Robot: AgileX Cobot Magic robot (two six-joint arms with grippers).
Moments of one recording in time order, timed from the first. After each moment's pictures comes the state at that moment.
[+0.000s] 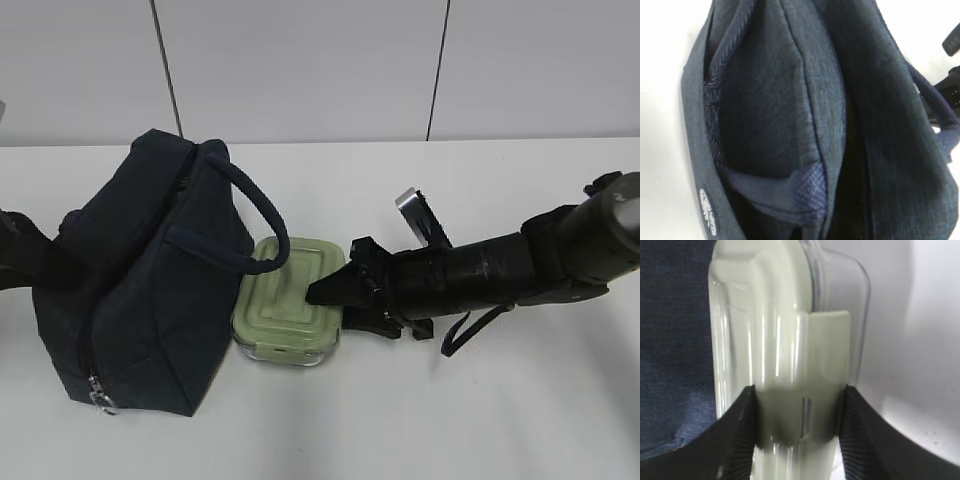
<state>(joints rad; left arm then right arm) -0.03 1.32 -0.77 -0.75 0.79 0.86 0.25 2.13 -0.99 1.82 0.88 -1.24</state>
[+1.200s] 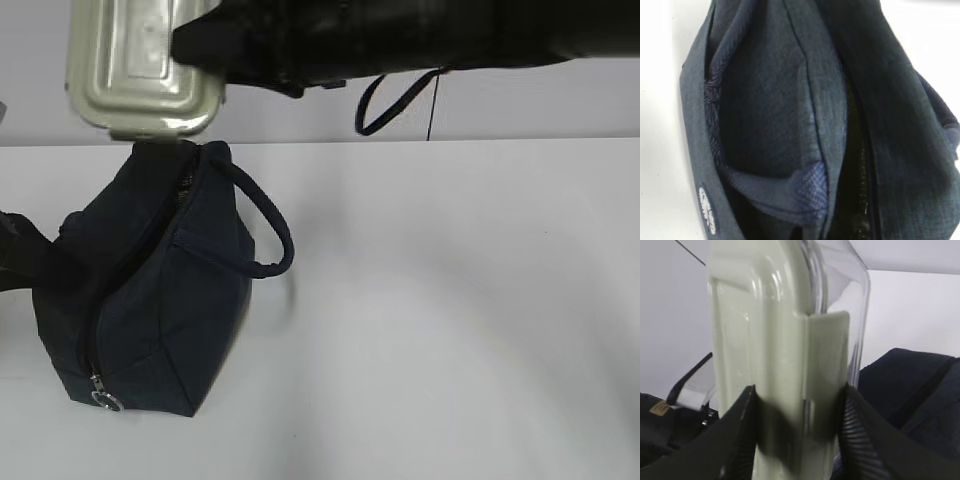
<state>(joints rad) -0.03 1.32 -0.77 -0.75 0.79 0.86 0.47 1.85 -1.45 1.62 0.69 -1.15</state>
